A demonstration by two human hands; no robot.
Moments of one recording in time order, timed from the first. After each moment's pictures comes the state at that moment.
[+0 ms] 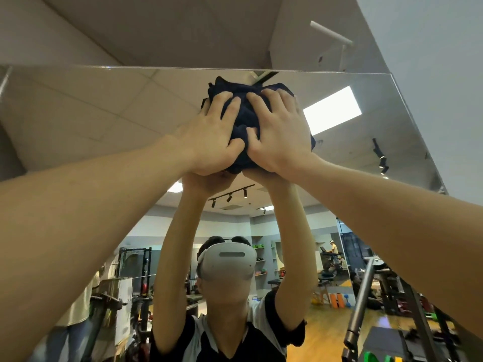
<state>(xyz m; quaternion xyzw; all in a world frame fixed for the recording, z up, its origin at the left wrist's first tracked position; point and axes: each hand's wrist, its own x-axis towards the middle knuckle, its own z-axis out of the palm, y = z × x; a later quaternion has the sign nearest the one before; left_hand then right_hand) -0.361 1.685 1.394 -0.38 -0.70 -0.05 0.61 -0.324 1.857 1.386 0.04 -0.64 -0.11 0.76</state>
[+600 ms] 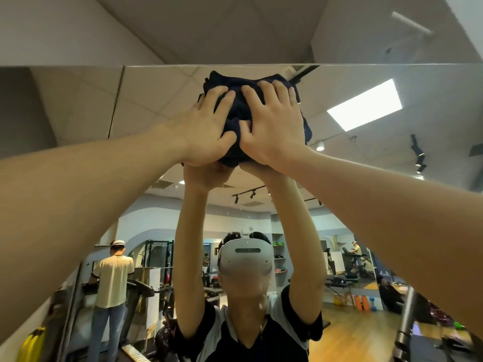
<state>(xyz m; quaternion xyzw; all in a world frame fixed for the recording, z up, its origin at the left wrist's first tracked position) -0.418 1.505 1.397 -0.35 -0.73 -0.05 0.58 -0.387 1.675 1.390 0.05 -0.65 -0.11 0.75</state>
